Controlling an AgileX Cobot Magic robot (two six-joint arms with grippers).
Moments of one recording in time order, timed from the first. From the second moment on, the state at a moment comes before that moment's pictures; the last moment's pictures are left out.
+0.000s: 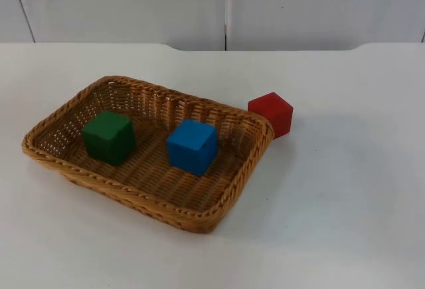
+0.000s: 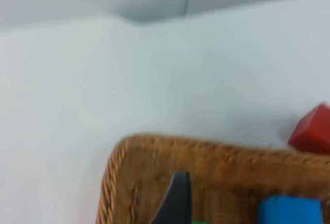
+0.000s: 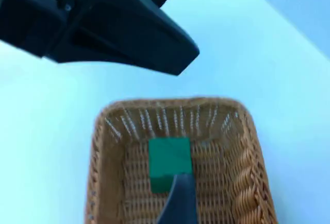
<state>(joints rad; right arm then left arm) 0.65 1.85 -1.58 0.66 0.55 -0.89 -0.07 1.51 -1.07 -0.84 0.49 0.83</state>
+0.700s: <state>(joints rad) 0.65 1.67 -1.43 0.65 0.62 -0.85 -0.07 1.25 -1.06 -0.77 0.66 0.83</state>
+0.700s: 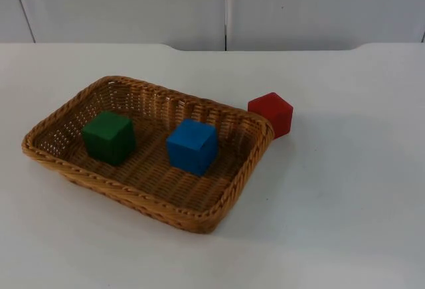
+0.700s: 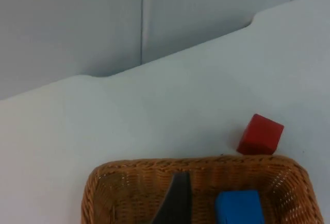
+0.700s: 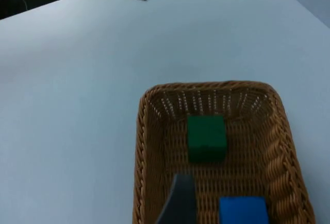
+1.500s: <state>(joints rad) 0.65 1.43 -1.12 0.65 0.53 -0.82 -0.07 0.86 -0.85 -0.76 0.67 0.79</state>
